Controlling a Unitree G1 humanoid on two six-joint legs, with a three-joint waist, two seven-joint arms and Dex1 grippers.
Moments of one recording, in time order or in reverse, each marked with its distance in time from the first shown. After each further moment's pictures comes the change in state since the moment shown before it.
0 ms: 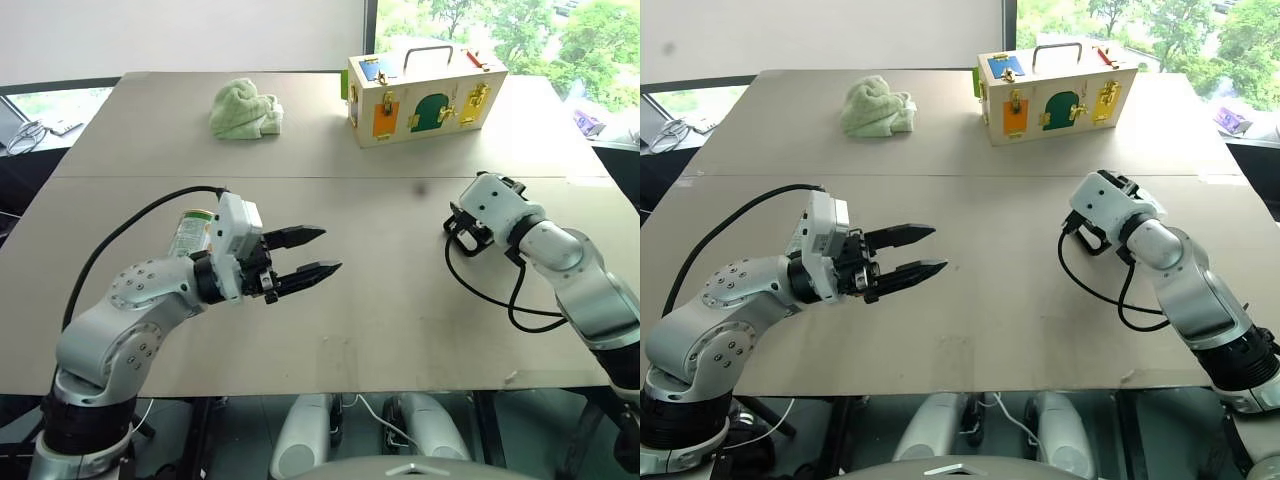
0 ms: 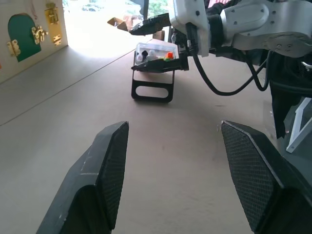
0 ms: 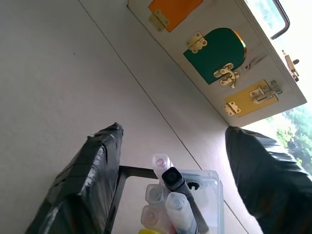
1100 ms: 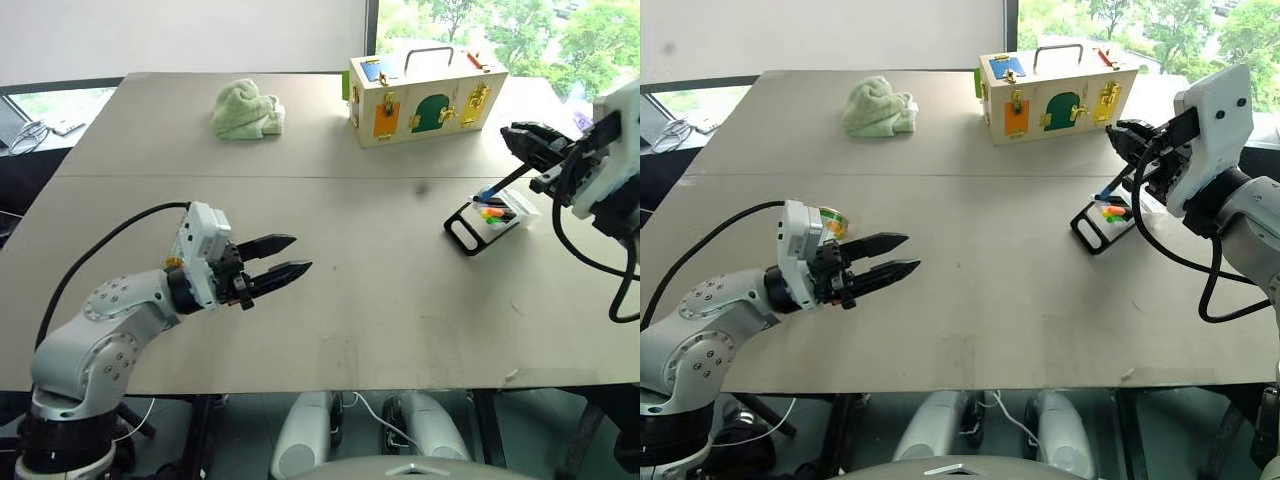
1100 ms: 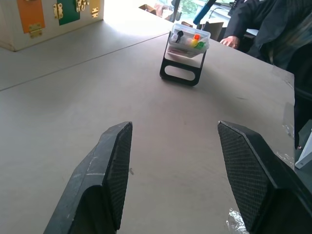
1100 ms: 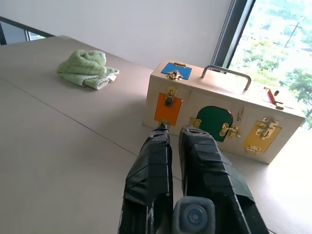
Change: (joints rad) left arm 0.091 0.001 0.104 0.076 0.005 0.011 -0.003; right arm -0.083 -0.185 -0.399 -0.201 0.801 0.322 -0.183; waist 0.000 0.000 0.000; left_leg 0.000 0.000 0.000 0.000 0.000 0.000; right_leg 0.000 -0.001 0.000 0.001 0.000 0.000
